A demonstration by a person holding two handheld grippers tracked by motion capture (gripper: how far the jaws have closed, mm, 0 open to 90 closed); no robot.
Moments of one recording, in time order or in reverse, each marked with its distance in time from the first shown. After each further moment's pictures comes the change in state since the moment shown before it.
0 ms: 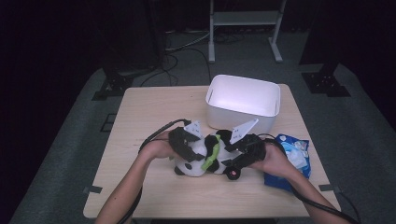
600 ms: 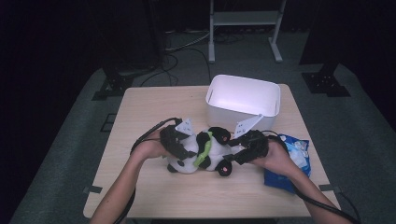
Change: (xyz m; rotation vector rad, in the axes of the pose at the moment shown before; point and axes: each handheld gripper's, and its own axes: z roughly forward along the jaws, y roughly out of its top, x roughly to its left) left arm 0.008 -0.017 -0.018 0.019 0.089 -0.010; right arm -0.007 0.001 -0.009 -0.030 -0.047 0.041
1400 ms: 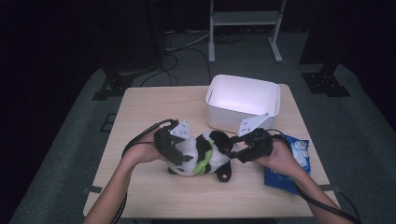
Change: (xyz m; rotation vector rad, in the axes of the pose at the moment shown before) left arm -0.026 0.008 -0.036 0.004 0.041 0.057; right arm 0.003 0.002 -0.018 -0.056 -0.045 -0.010
